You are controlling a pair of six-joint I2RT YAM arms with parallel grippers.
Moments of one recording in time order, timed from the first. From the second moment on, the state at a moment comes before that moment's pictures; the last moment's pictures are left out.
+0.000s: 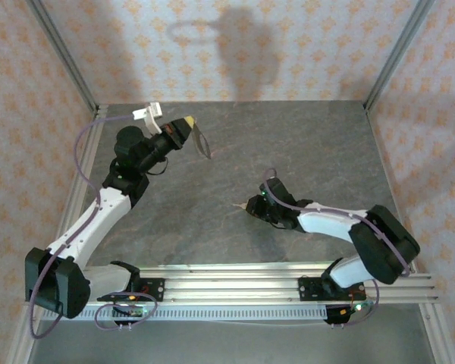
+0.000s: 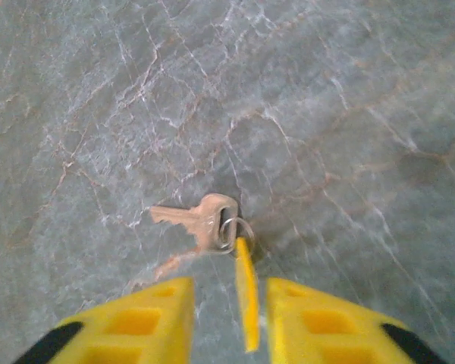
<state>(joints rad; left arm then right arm) -0.27 1.19 0.92 0.27 0.33 -0.80 0.69 1.41 0.58 -0.03 -0.09 0.95</state>
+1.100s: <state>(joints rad) -0.40 1.11 0.81 0.24 0.23 -0.78 0.67 1.49 0.73 -0.28 0.03 0.80</state>
